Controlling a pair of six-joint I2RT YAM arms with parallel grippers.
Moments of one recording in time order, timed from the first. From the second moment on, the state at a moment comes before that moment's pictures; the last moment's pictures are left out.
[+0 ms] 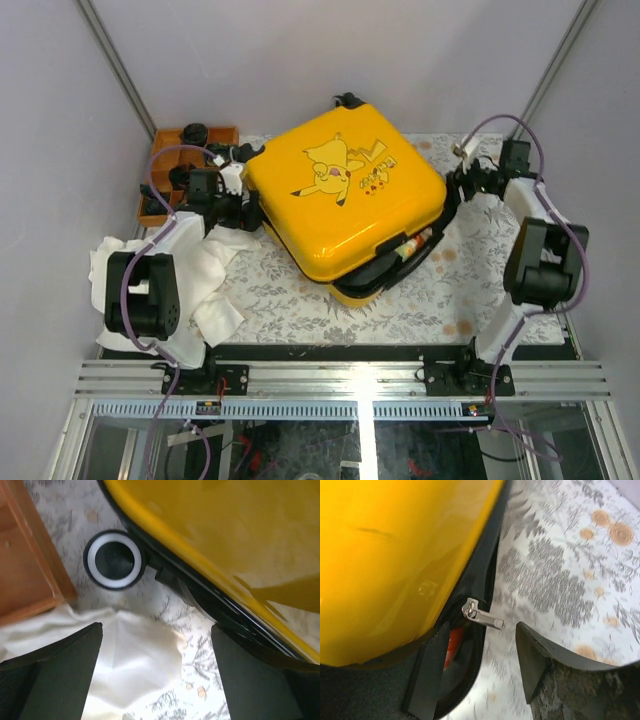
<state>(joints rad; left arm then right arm) -0.02 1.57 0.97 -0.21 0.39 0.07 -0.18 1.91 1.44 -0.36 -0.91 -0.69</state>
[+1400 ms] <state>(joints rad) -0.20 1.21 0.82 -0.39 0.48 0.10 -0.11 1.37 1.61 -1.02 -0.90 -0.69</state>
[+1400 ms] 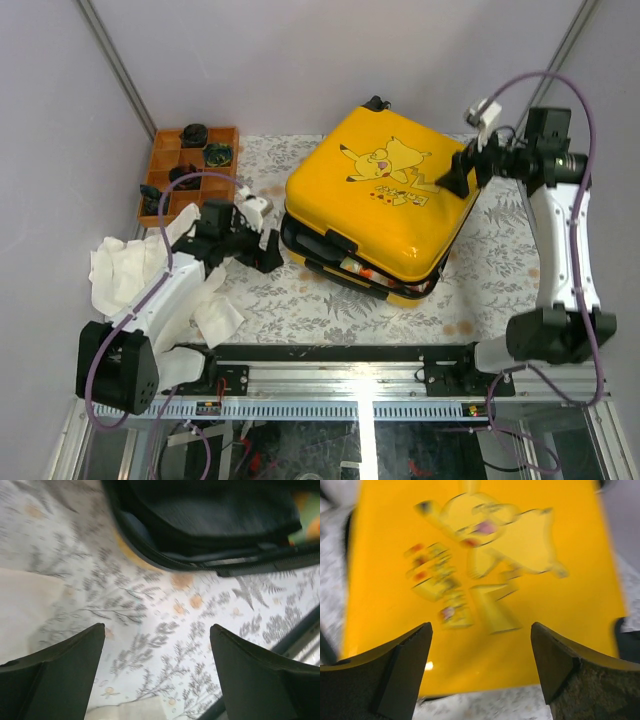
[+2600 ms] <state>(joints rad) -0.11 2.10 1.58 -0.32 0.51 -0.01 -0.30 2.03 1.77 -0.75 -0.66 -0.63</state>
